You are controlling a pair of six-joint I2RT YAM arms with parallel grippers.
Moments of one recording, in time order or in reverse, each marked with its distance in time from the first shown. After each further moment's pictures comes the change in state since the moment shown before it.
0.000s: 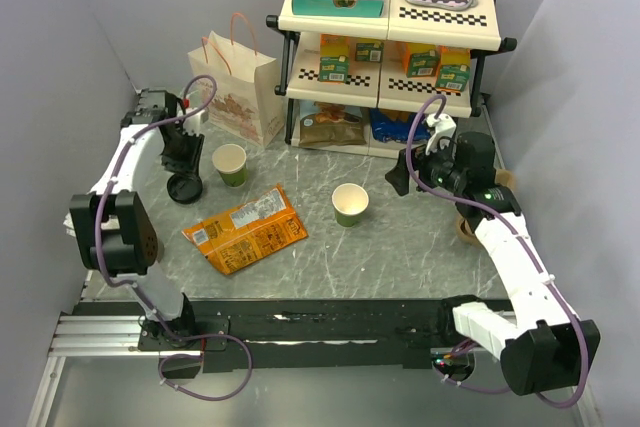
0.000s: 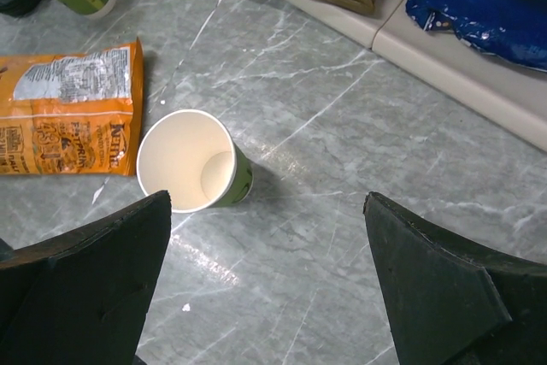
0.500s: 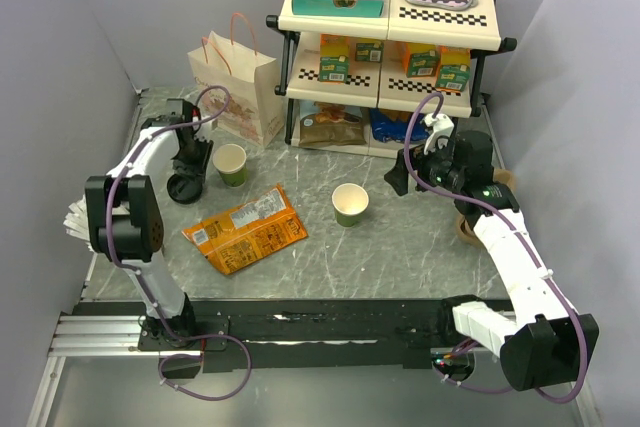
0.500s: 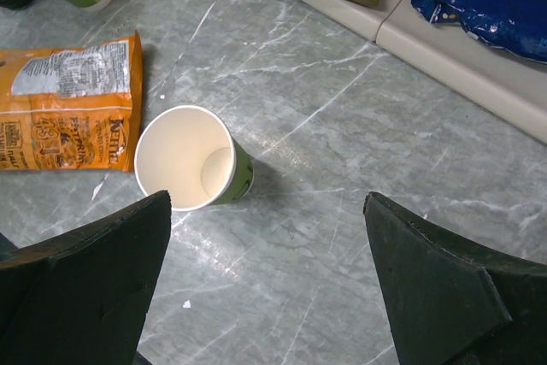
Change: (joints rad) left arm -0.045 0.114 -0.061 0.158 -0.094 -0.047; right arm 0.000 0.029 0.006 -0.008 -0.009 -0.004
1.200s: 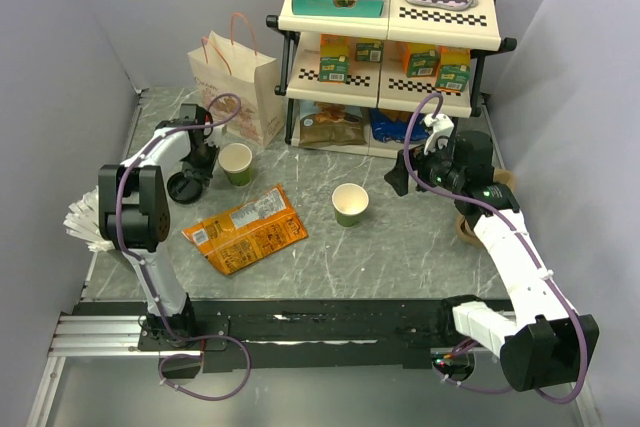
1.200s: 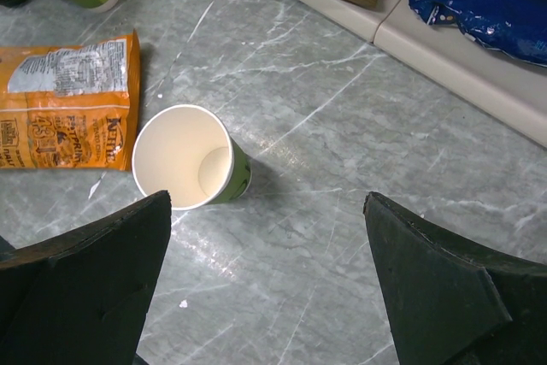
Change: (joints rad) left arm -0.044 0.091 0.000 0.050 -0.055 -0.009; right arm 0.000 -0.003 0.000 -0.002 0.002 -0.011
